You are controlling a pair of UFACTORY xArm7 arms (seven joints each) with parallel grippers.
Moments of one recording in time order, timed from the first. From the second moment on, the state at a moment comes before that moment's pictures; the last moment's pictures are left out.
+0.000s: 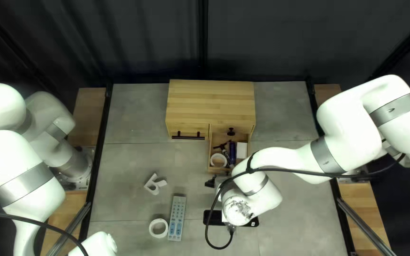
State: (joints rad) left arm -0.61 0.19 -0.34 1.14 -0.07 1.09 0.07; right arm 0.56 0.47 -0.22 1.22 -0.48 1.02 -0.83
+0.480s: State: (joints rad) left arm -0.61 0.19 -0.34 1.14 -0.07 1.09 0.07; right arm 0.54 0.48 -0.21 1.21 -0.45 0.99 -0.86
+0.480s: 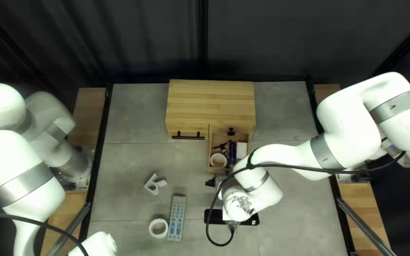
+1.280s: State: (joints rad) left arm -0.61 0.19 -0.34 1.14 -0.07 1.09 0.07; right arm 0.53 0.48 -0.23 1.21 -0.47 1.01 -0.87
